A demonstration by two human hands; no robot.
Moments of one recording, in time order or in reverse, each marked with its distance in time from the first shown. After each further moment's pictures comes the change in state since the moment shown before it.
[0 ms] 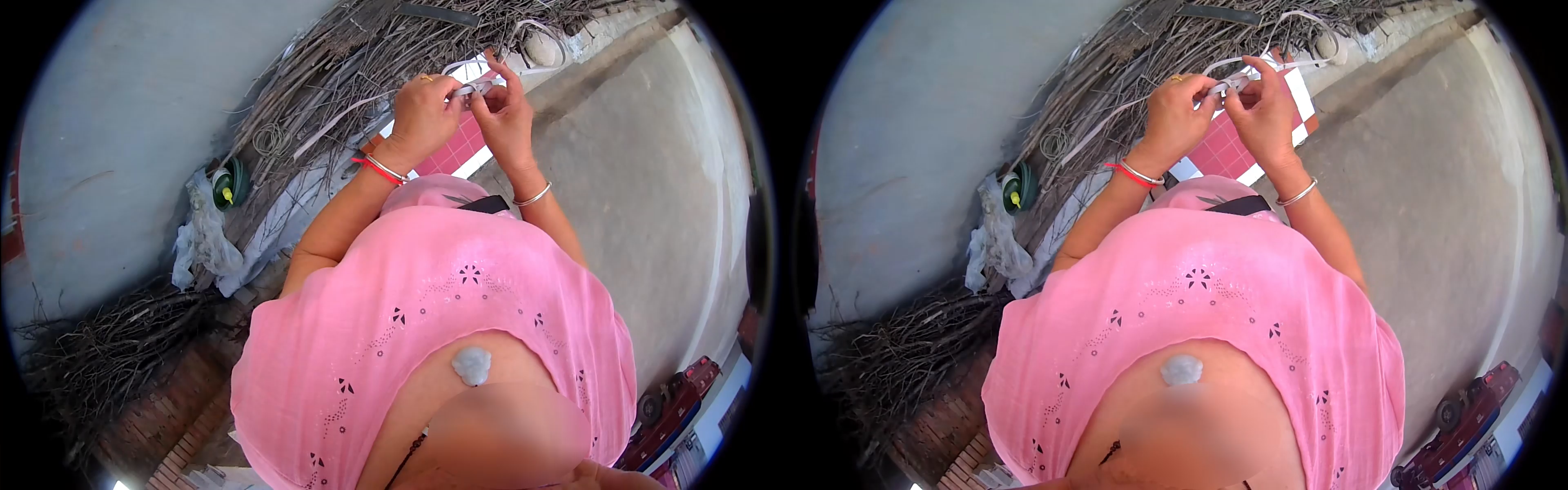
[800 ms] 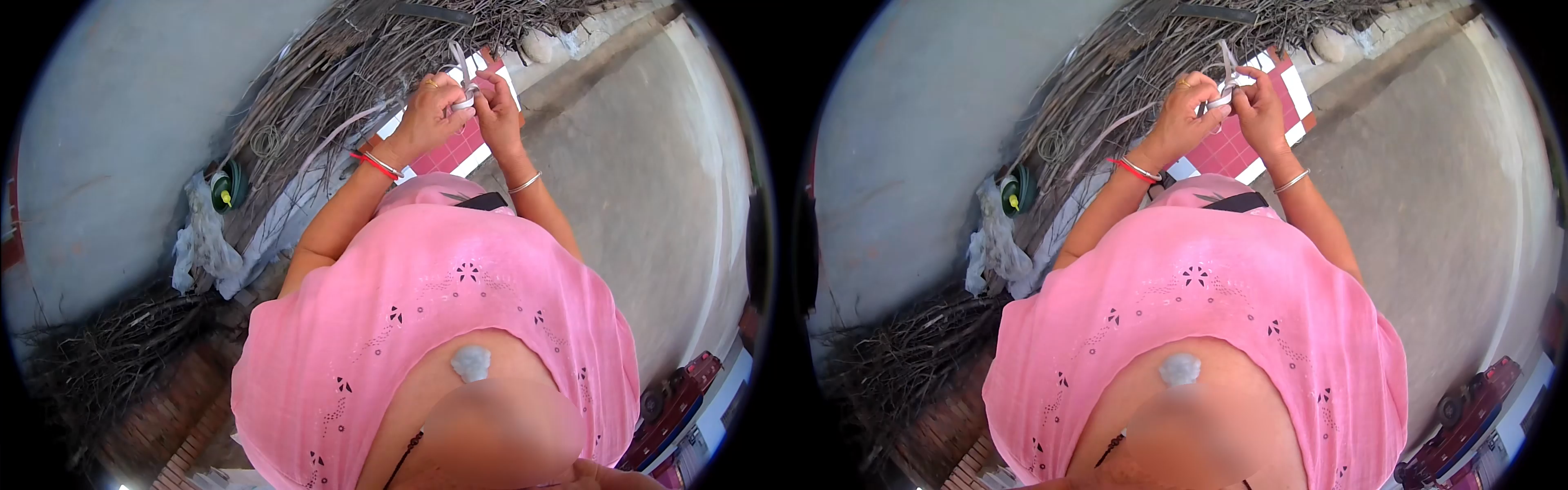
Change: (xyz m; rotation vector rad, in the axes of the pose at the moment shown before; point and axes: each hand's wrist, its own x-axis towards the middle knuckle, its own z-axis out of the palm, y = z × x) left_hand -0.003 -0.024 0.013 -0.157 -0.071 0.215; right_hand 0.004 0.055 0.006 0.309 -0.078 0.137
